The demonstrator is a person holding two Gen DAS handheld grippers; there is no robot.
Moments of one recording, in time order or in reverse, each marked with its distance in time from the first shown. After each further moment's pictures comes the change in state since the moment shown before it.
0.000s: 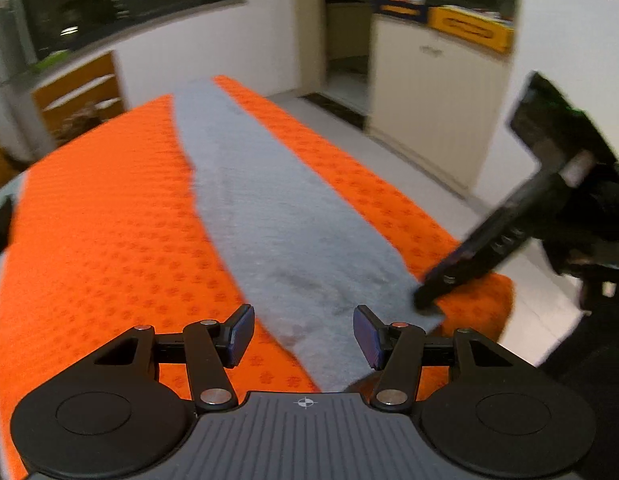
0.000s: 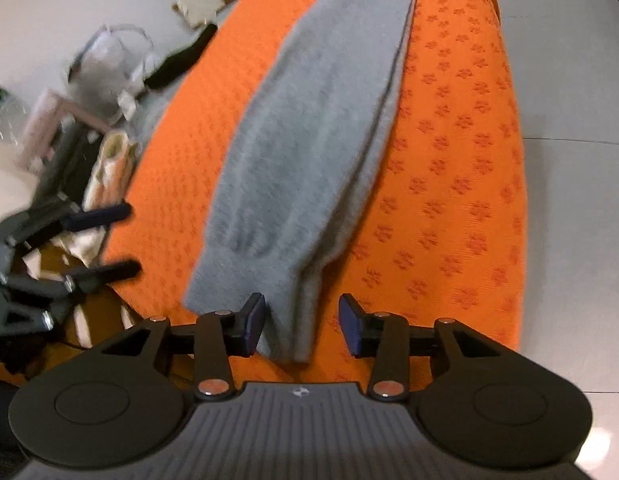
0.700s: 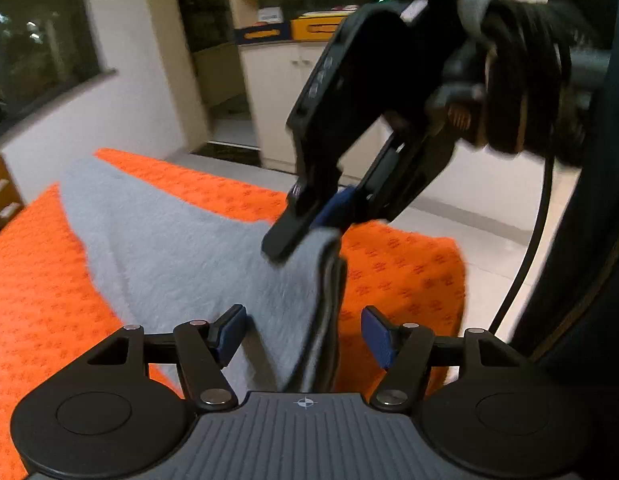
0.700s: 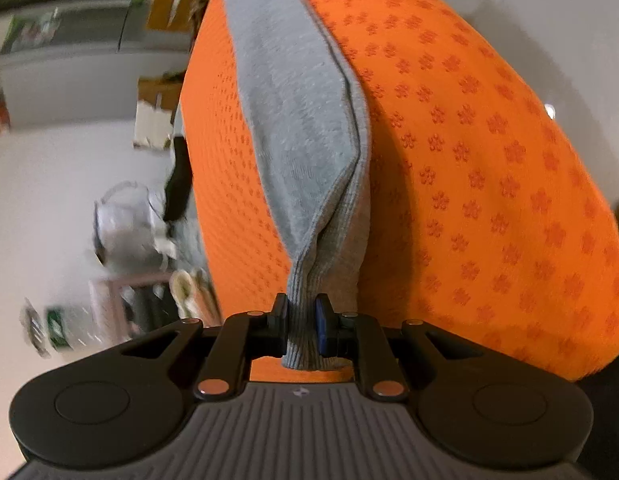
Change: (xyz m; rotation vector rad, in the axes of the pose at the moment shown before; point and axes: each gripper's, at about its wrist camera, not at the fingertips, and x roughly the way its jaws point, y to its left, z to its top) left arm 0.034 -0.042 -0.026 0.334 -0.136 -0.088; right arm 0.001 -0.005 0.001 0.714 -0.101 0.273
